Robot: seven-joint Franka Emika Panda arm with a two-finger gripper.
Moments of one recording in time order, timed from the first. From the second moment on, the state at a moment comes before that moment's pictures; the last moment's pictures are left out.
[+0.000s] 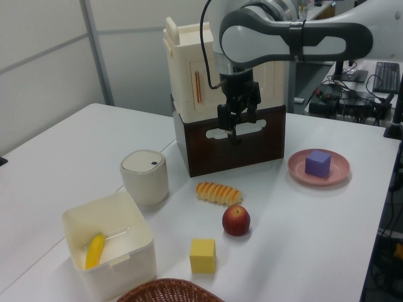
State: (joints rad) arm -0.08 0.07 0.03 -1.54 -0.09 1.58 0.04
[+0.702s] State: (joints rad) arm -0.07 0.07 0.03 -1.54 -0.07 1.57 0.04
